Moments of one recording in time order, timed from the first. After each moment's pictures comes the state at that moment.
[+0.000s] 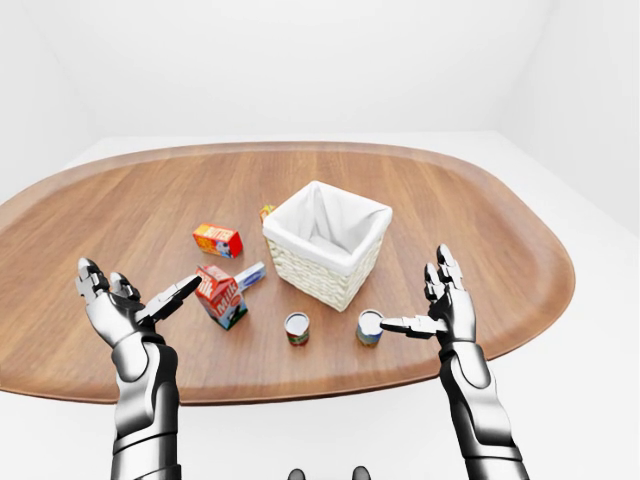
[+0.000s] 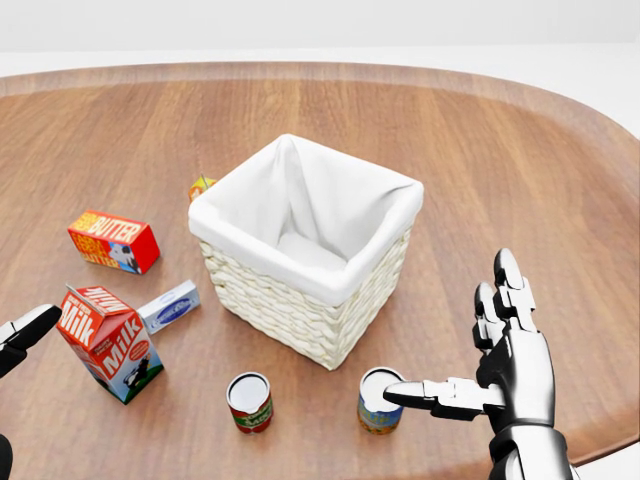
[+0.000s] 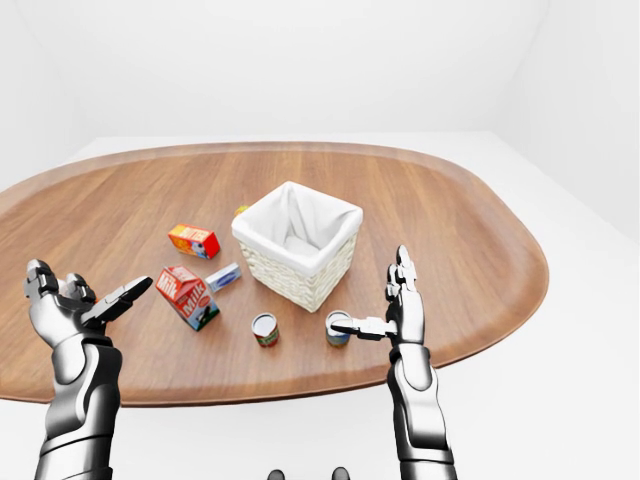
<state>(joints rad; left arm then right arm) -0.14 0.19 0.36 0.11 -0.38 -0.09 0.36 0.02 -0.02 -0.09 -0.02 0.12 -0.02 -0.01</state>
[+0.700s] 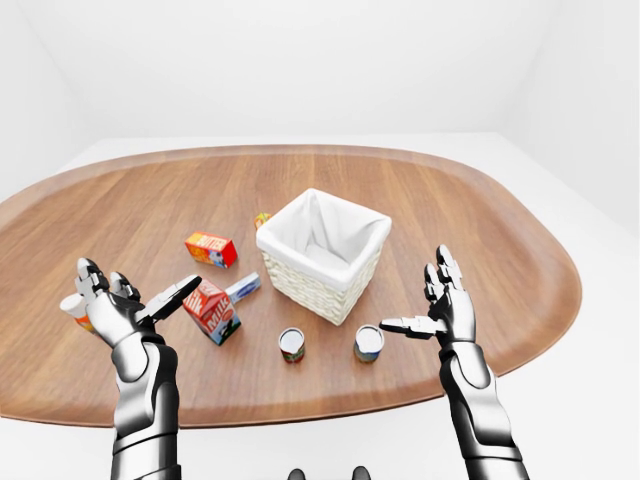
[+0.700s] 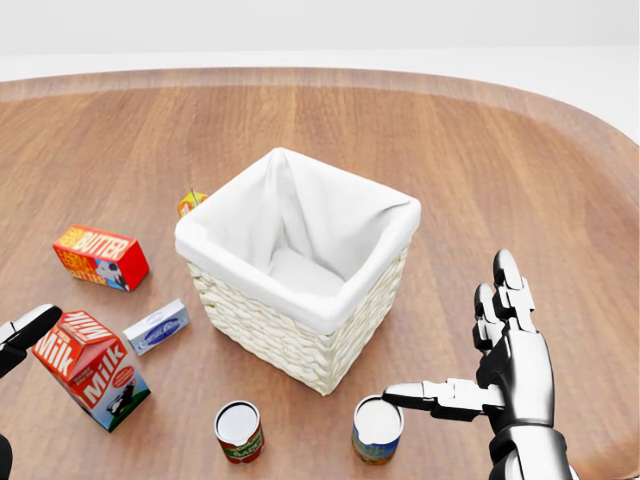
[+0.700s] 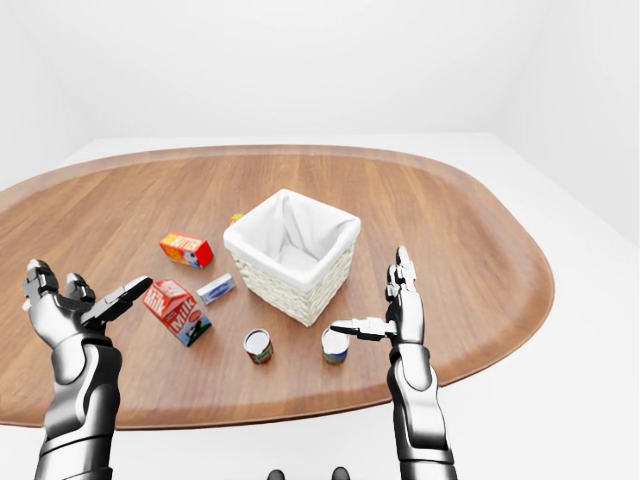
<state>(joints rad) -0.14 0.19 0.36 0.11 -0.37 -0.09 0.35 0.02 -0.02 -0.09 -0.02 0.11 -0.02 -0.01</state>
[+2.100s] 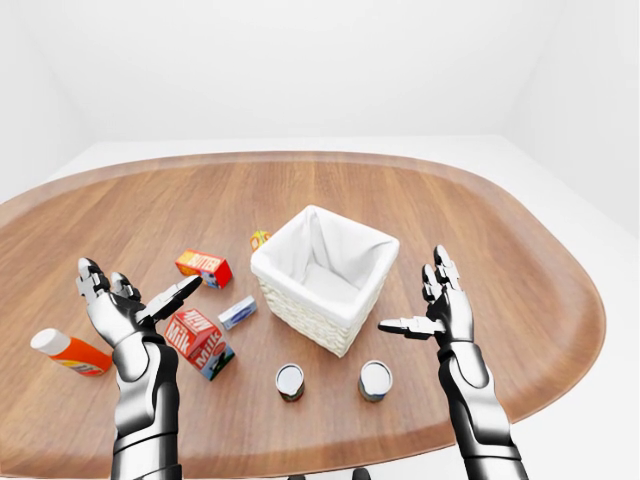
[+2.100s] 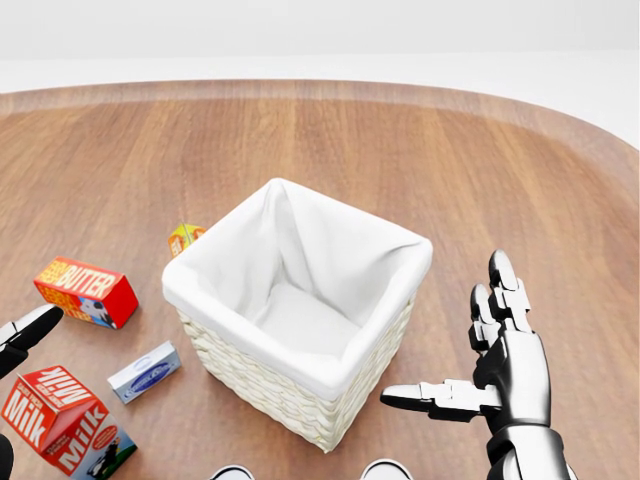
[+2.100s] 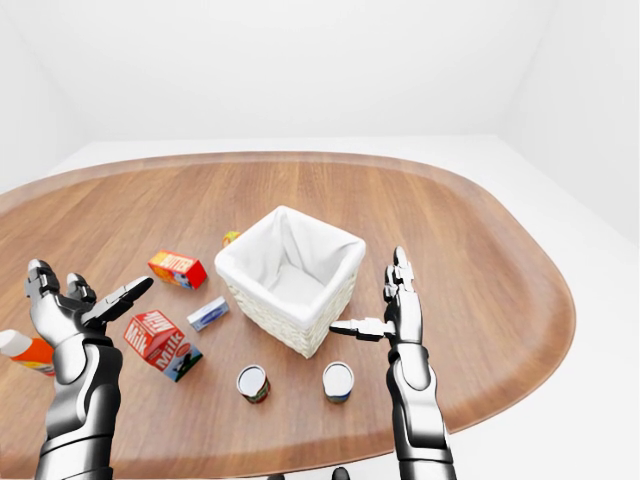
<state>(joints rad) -0.14 0.19 0.36 0.11 -0.37 -0.09 0.35 0.02 -0.02 -0.09 -0.01 0.12 -0.02 0.00</state>
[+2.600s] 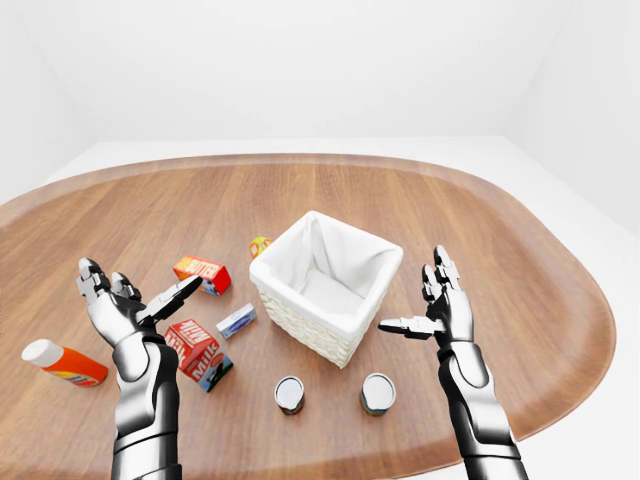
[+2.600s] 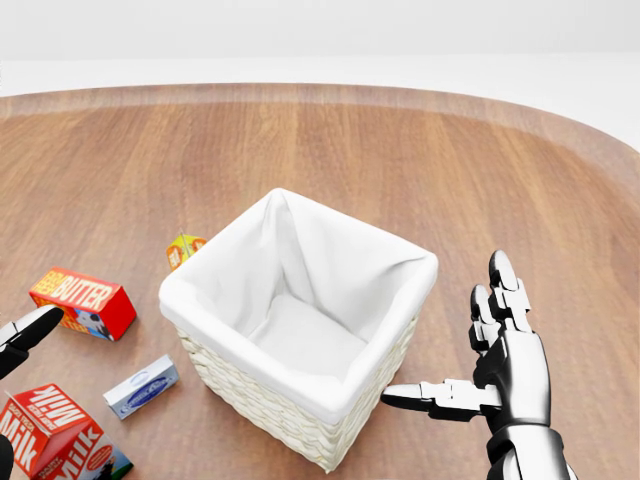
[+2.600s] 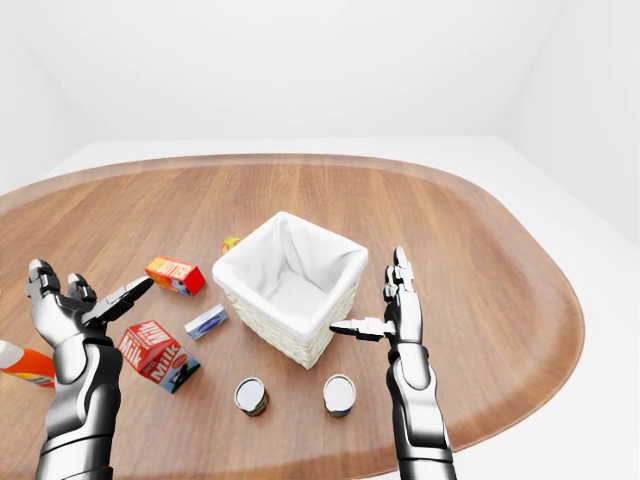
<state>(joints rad) -0.14 0.19 0.36 0.12 -0.37 -0.09 0.35 0.01 -0.02 -0.09 0.00 0.12 -0.02 0.00</state>
